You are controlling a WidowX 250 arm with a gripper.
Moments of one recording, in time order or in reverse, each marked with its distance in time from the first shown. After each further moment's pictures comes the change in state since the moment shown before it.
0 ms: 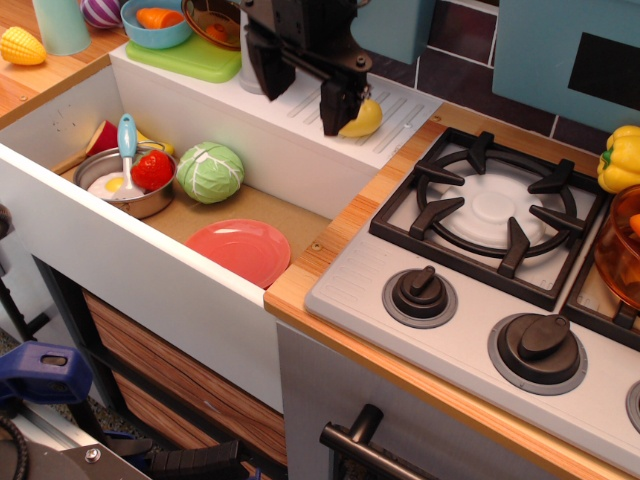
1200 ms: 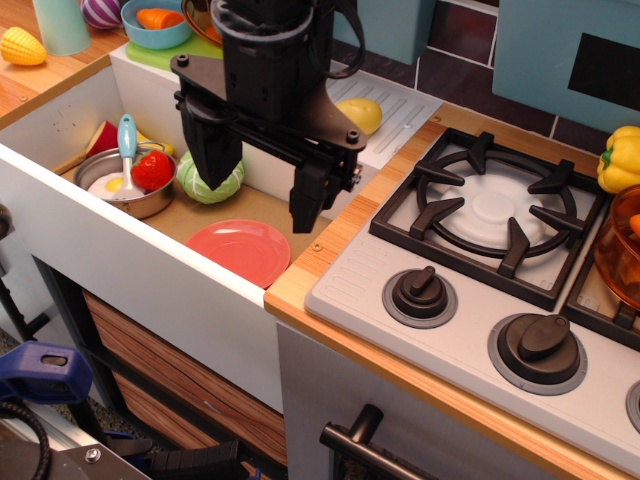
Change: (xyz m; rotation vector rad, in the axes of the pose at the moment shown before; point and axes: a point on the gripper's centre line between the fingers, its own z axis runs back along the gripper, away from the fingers) arm -0.103 -0.067 0.071 0.027 0.157 0.194
